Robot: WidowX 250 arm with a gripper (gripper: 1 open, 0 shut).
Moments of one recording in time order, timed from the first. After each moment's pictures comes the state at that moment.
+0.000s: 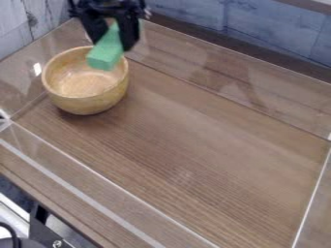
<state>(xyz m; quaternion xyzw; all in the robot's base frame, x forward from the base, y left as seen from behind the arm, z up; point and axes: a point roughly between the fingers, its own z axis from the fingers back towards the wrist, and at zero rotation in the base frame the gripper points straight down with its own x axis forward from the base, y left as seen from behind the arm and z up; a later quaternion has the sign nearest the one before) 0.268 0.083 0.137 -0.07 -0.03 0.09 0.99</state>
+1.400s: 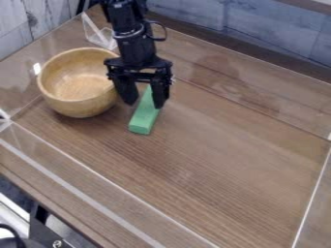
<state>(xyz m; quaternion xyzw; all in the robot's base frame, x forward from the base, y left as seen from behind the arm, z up) 0.287 0.087 0.048 -0.09 0.00 0.11 0.99</state>
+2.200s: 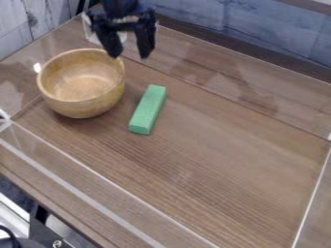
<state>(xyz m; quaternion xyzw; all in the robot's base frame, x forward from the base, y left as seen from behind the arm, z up) 0.314 0.115 0.103 -0.10 -0.03 0.10 0.99</state>
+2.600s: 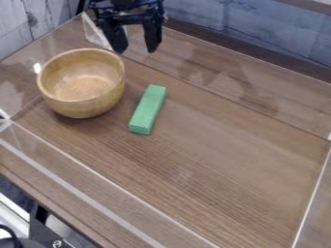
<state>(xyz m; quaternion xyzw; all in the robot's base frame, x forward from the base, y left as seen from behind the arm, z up) 0.311 0.103 0.117 -0.10 -0.02 0.16 0.98</state>
